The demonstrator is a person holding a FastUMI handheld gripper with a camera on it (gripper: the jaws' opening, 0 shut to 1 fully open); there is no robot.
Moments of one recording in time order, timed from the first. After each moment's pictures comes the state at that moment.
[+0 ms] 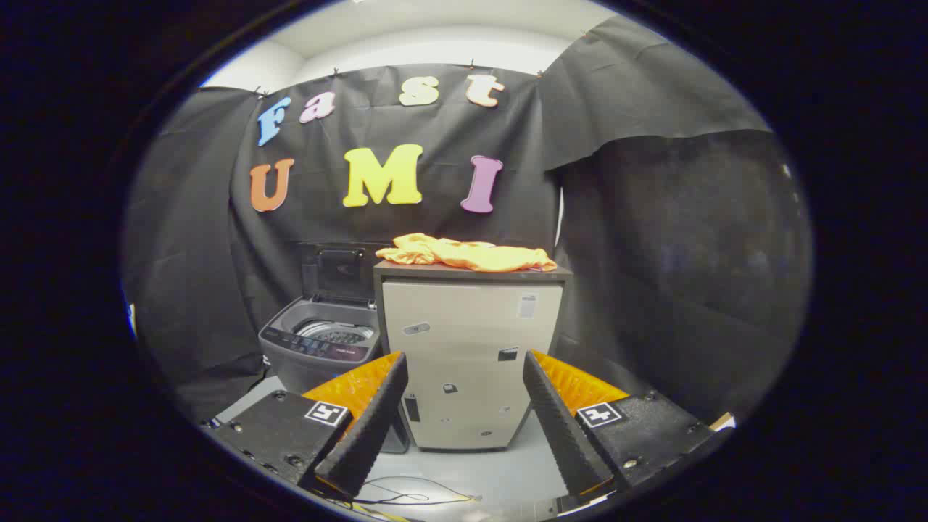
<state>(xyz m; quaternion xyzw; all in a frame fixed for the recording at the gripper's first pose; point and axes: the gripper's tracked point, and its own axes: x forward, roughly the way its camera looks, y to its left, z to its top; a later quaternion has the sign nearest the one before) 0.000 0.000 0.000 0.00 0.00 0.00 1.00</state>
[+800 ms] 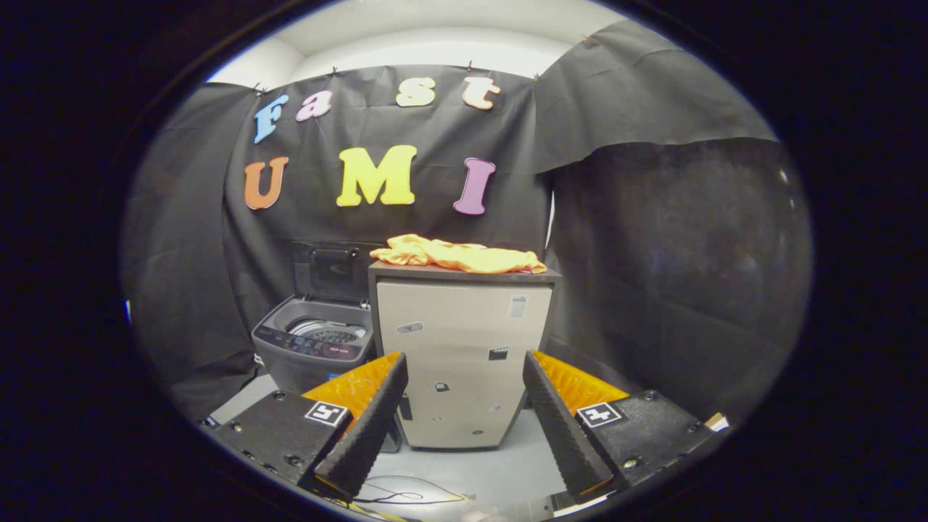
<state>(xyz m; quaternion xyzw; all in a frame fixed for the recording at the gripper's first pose) -0.011 0.002 0.001 -0.01 0.00 -0.01 1.00</state>
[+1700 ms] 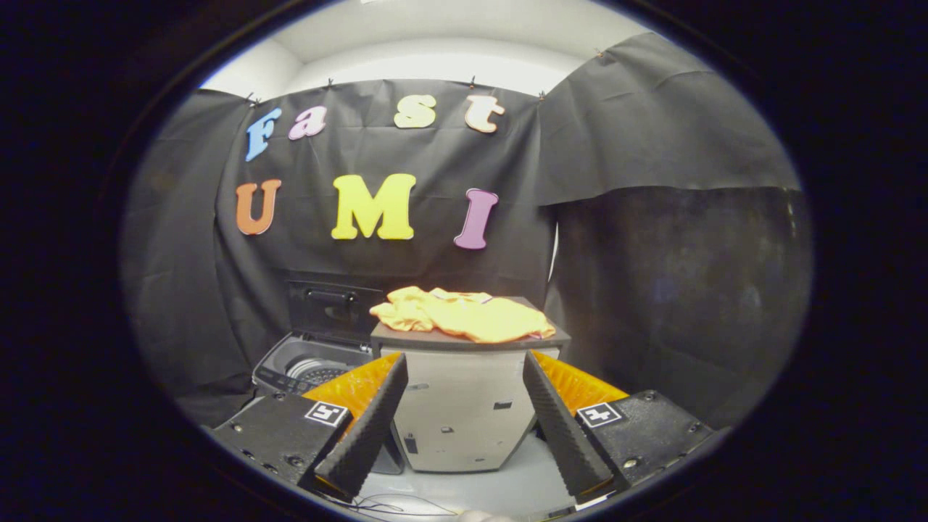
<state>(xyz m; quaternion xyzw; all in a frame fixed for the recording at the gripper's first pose) 0.034 0.024 0.134 0.00 -0.03 -0.03 1.00</state>
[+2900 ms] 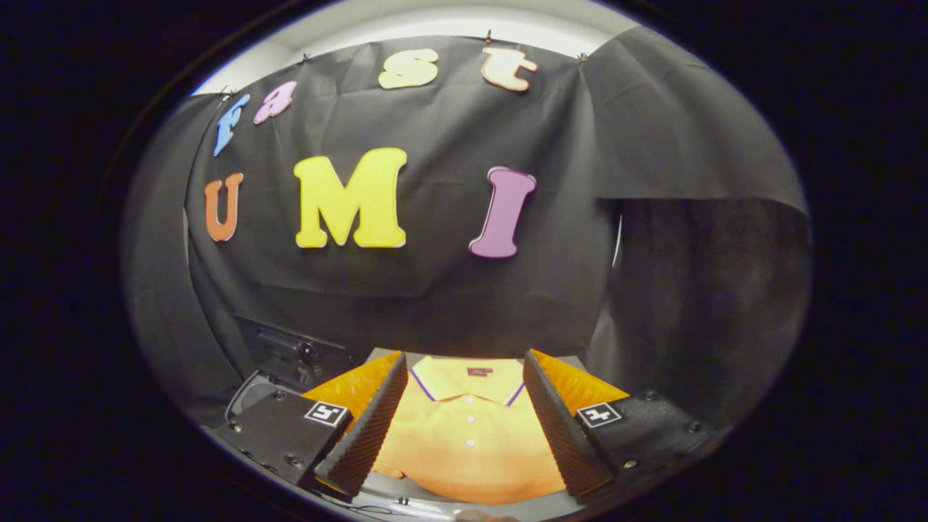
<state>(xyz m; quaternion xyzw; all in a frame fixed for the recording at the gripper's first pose) 0.355 0.028 0.254 -0.01 0.04 0.03 1.00</state>
